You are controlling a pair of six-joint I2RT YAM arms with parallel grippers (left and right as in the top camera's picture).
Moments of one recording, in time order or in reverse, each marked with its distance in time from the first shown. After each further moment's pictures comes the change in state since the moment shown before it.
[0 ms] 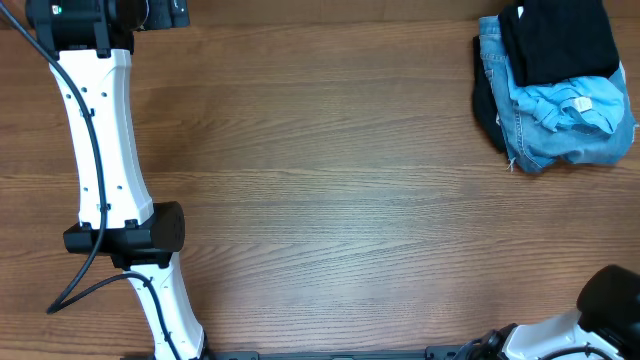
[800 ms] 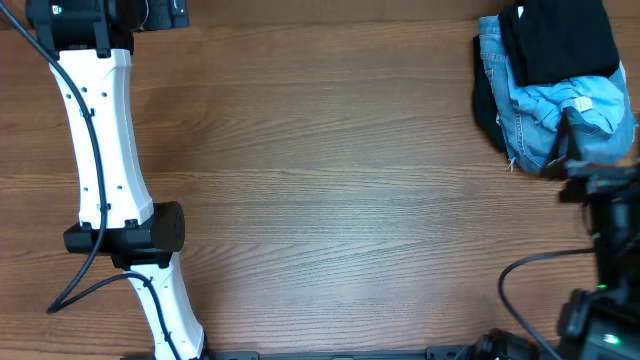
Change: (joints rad) left arm 0.000 0.000 0.000 -0.006 -0.007 0.000; right arm 0.300 -1.170 -1.463 1.033 0.059 -0.010
